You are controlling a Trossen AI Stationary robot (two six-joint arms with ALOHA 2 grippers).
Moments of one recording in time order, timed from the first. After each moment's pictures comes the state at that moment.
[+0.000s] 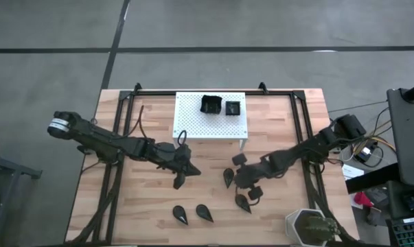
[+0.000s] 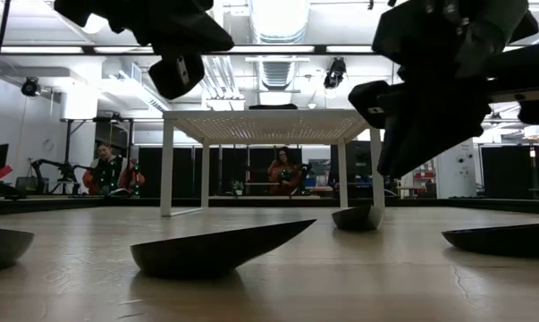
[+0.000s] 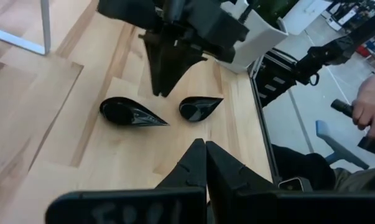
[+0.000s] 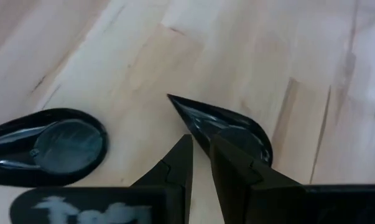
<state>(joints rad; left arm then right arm) -0.22 1.31 0.78 0.11 0.05 -0.55 0.35 1.58 0.80 -0.15 0.10 -0.12</state>
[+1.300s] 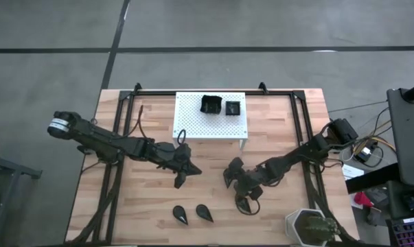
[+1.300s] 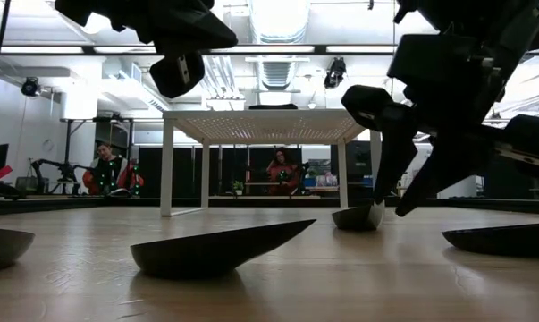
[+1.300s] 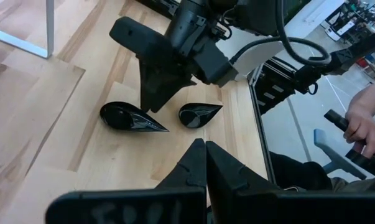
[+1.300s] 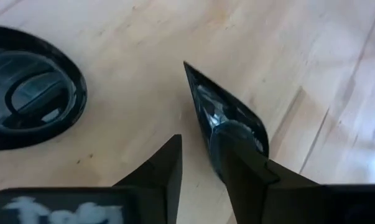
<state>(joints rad) -0.22 1.31 0.78 0.13 0.04 -0.58 0.40 1.69 0.83 -0.15 0.25 -0.40</state>
